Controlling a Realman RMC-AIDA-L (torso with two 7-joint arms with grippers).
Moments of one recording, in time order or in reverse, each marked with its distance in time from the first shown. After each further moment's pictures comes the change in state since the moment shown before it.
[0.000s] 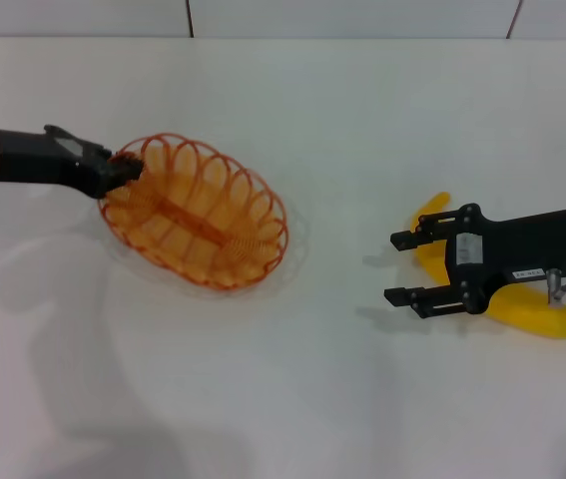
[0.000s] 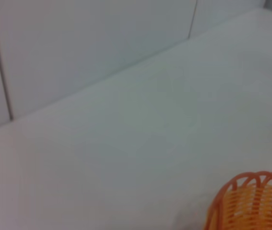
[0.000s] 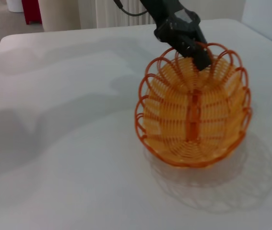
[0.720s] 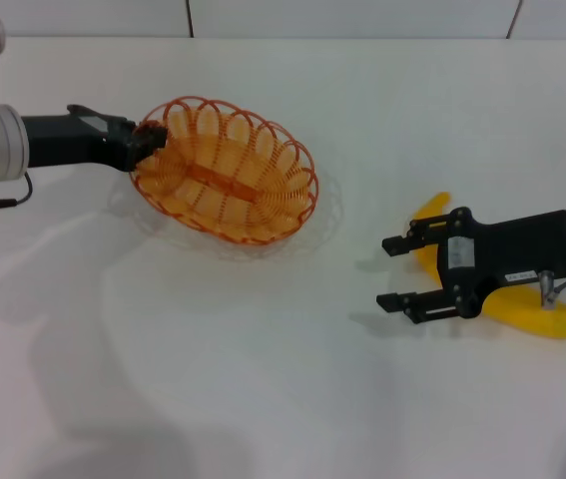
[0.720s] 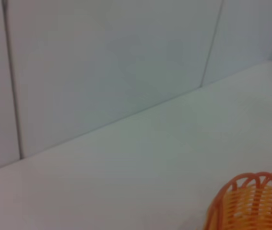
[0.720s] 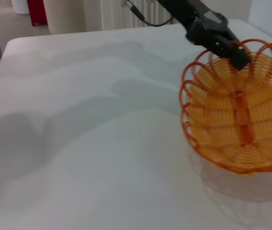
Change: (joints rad) left arm -0.024 -0.004 0.001 -0.164 -0.204 -0.150 0.125; right arm 0.011 0.002 -0.019 0.000 0.000 -0.009 0.024
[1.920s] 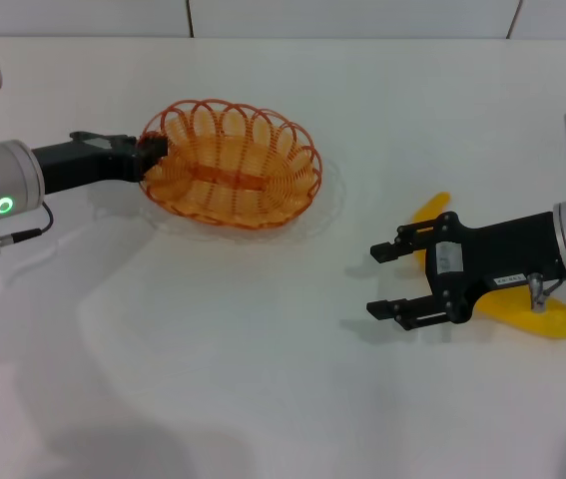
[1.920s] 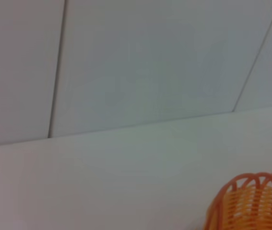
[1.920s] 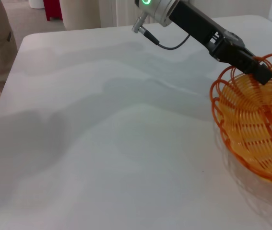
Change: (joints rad) left arm 0.015 -0.006 -0.002 -0.214 -0.241 -0.134 0.137; right arm 0.011 0.001 -0.047 -0.009 0.007 0.000 0.018
